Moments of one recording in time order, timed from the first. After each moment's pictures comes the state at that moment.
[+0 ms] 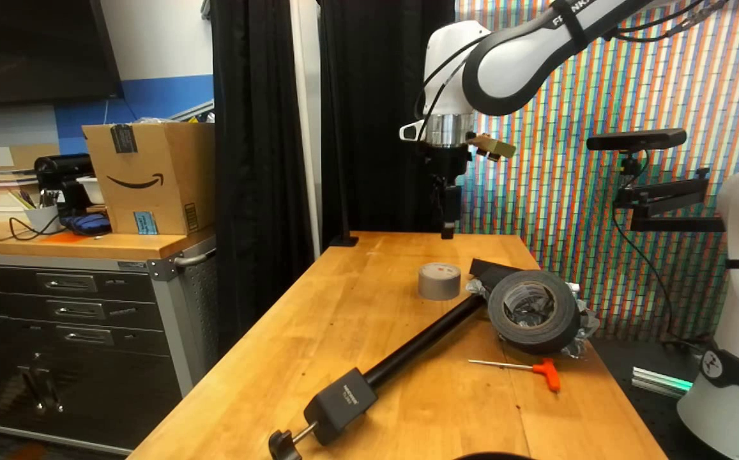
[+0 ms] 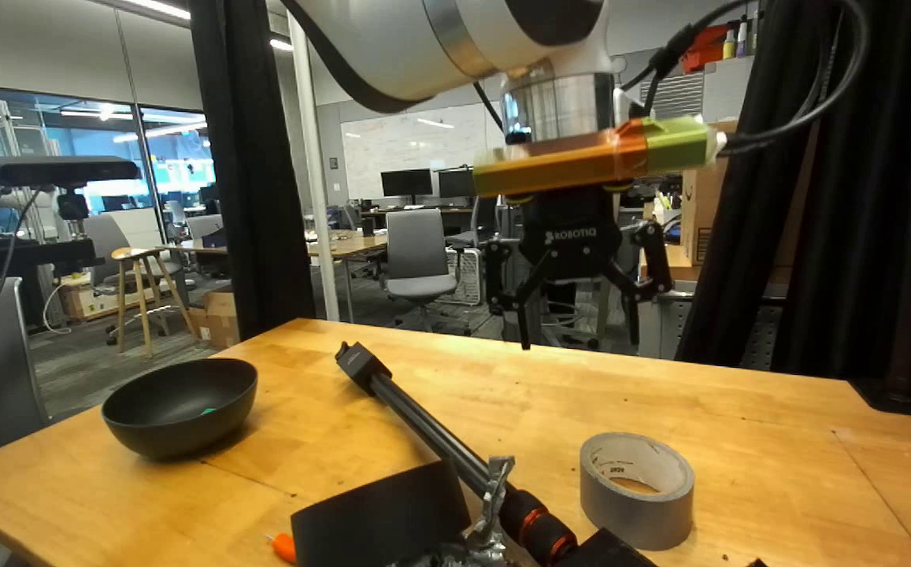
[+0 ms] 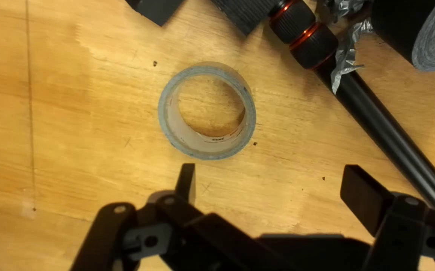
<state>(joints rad) -0.04 -0.26 -0.20 -2.39 -0.17 2.19 -0.42</state>
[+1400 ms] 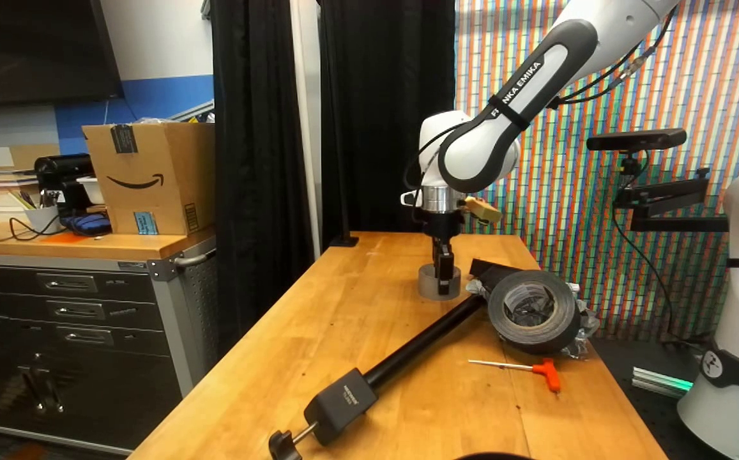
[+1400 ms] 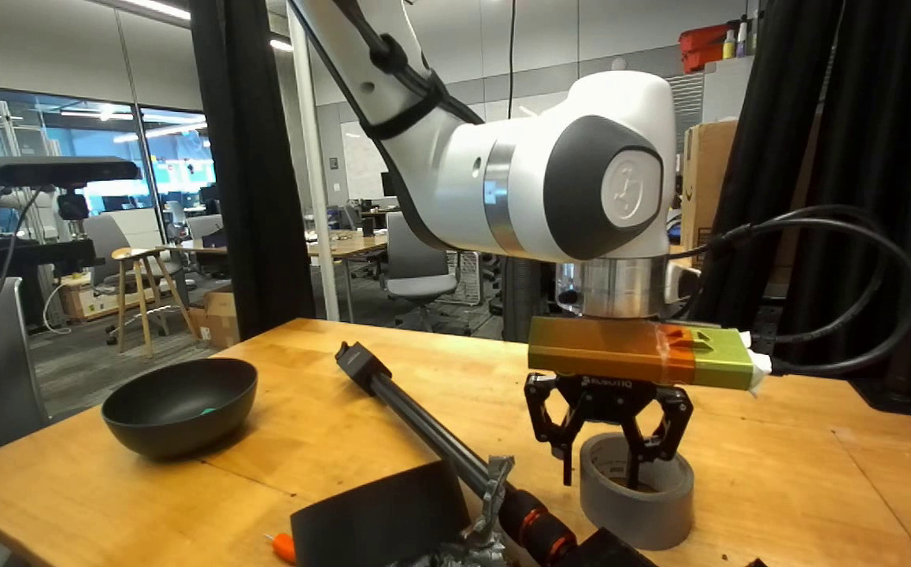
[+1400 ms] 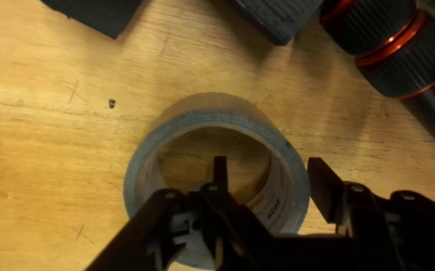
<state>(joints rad) -0.13 0.02 -0.20 -2.44 0.00 2.44 -0.55</state>
